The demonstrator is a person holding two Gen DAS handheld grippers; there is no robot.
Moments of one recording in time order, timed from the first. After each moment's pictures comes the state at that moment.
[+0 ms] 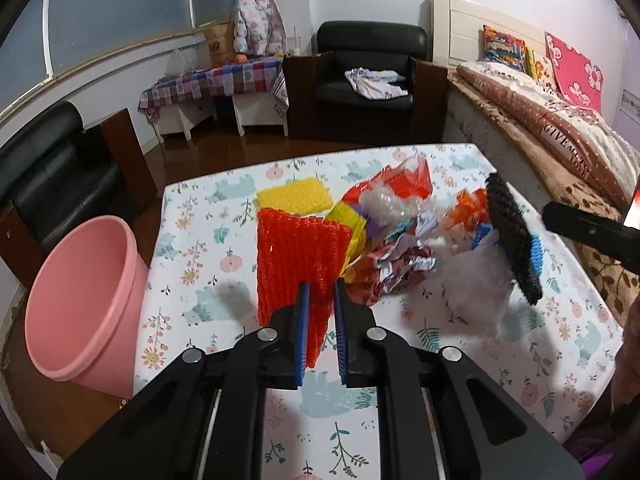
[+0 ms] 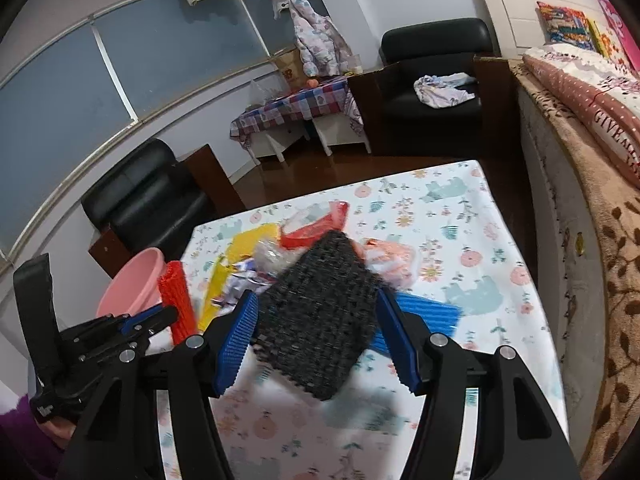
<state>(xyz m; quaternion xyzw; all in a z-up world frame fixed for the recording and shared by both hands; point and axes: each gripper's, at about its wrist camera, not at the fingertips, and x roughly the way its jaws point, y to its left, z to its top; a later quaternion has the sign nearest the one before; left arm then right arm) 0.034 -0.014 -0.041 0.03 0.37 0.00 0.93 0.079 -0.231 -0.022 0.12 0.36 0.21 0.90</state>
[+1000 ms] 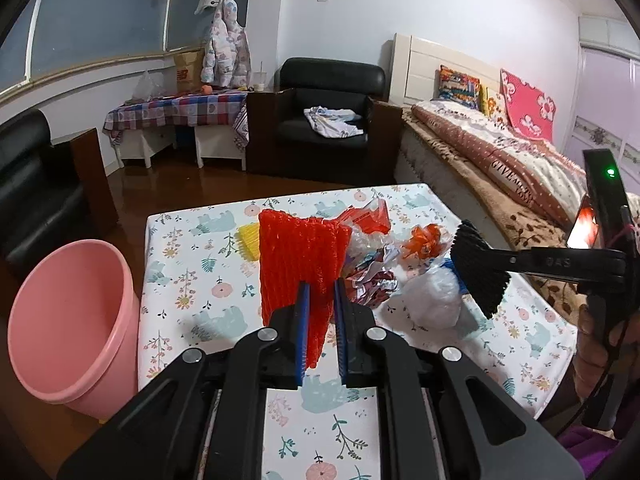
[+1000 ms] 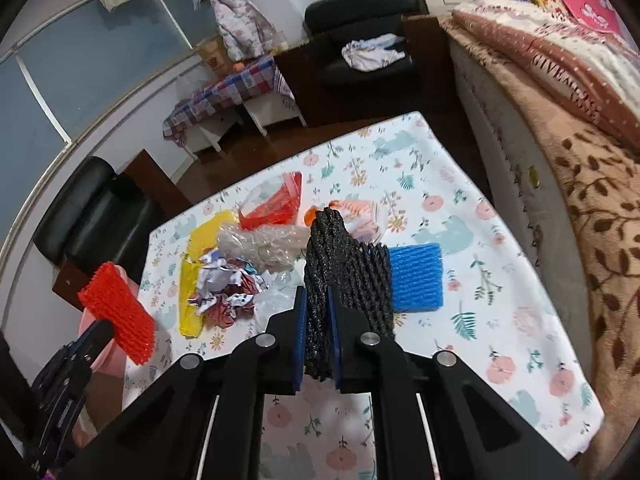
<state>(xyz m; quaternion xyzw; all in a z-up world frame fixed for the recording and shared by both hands) 0.003 0.018 -0.012 -0.01 0.31 -0.10 0.95 0.069 -0.224 -0.021 0.16 0.42 0.08 0.89</state>
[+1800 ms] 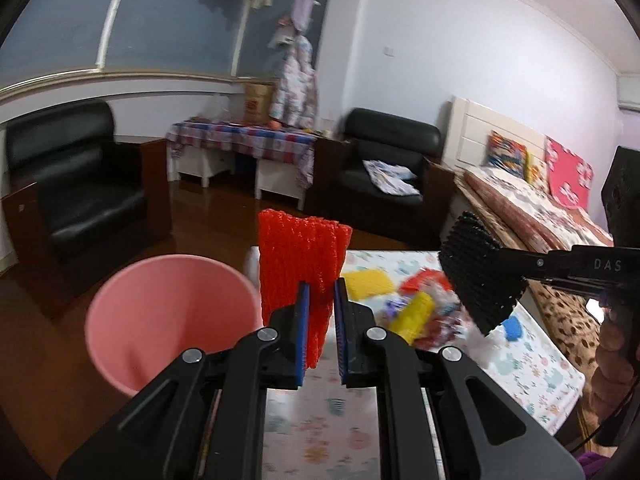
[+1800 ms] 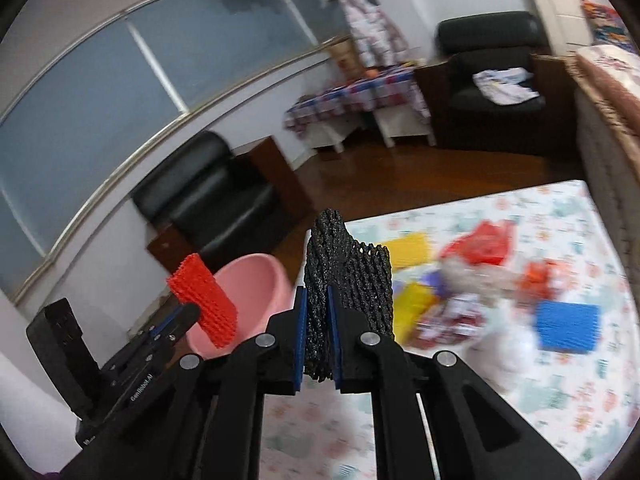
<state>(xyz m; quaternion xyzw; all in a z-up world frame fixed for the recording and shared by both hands) -0.052 0.131 0.032 -0.08 0.23 0.01 0.97 0.054 -0.074 0.060 0.14 0.37 0.30 0.87</state>
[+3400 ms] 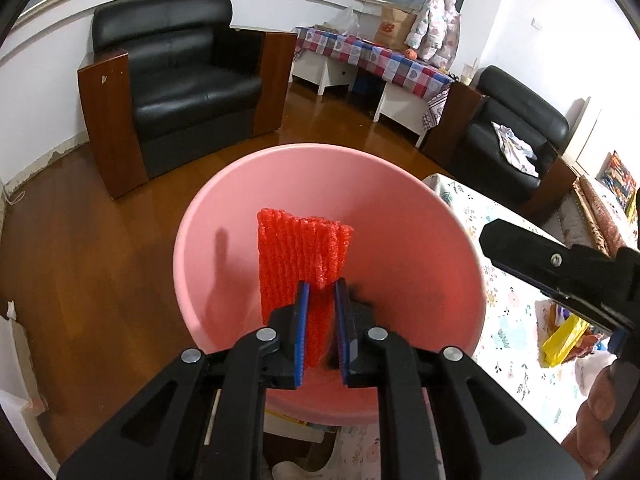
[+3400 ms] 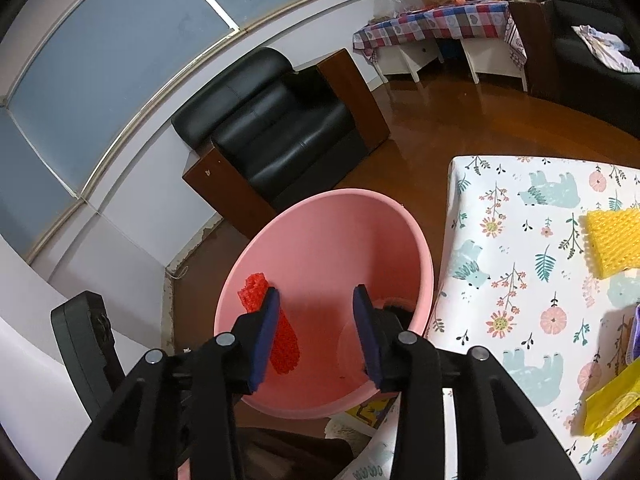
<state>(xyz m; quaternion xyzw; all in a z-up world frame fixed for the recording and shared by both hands) -0.012 0.269 -0.058 -0.18 0.38 0.18 0.89 0.126 0.141 -0.045 0.09 0.45 0.41 0.79</state>
